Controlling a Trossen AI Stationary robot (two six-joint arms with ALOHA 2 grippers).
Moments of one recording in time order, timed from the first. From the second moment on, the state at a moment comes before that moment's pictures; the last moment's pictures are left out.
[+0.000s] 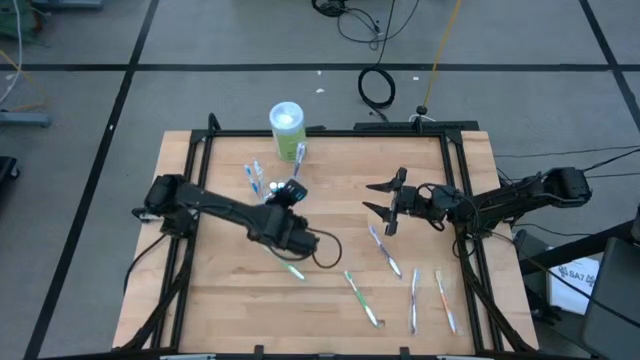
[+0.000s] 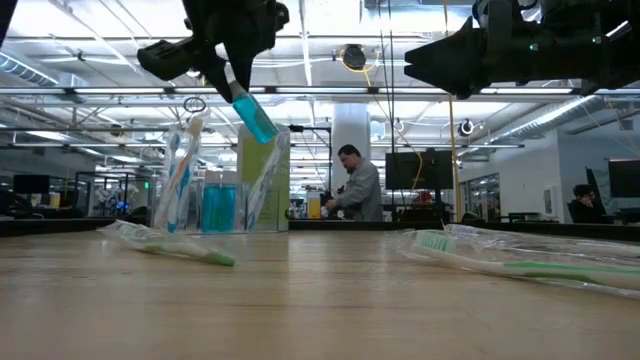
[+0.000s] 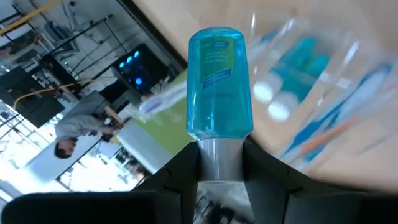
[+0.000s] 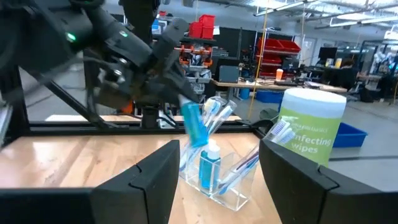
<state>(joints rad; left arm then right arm) -0.24 1.87 1.62 -1.56 -0.89 0.40 0.02 1.11 0.28 0.94 0.23 -0.09</state>
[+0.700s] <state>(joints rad) -0.11 1.86 1.44 -1.57 -0.89 0.55 0.07 1.11 0.28 0.86 0.23 0.04</state>
